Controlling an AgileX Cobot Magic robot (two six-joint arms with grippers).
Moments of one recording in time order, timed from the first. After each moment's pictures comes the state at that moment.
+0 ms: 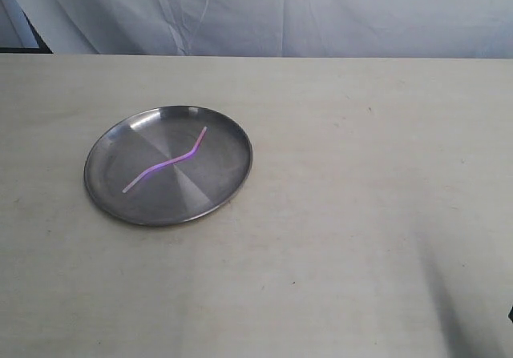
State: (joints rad) left arm -0.41 0.04 -0.73 0.51 0.95 -0.35; right arm 0.05 0.06 0.00 0.01 0.31 0.01
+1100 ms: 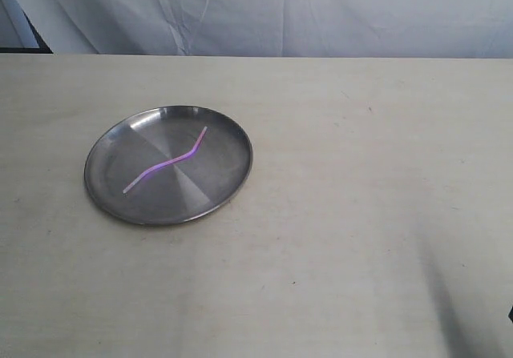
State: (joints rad) left arm -0.20 0.01 -0.09 -0.03 0.33 -0.06; right arm 0.05 0.06 0.00 0.01 0.31 0.01
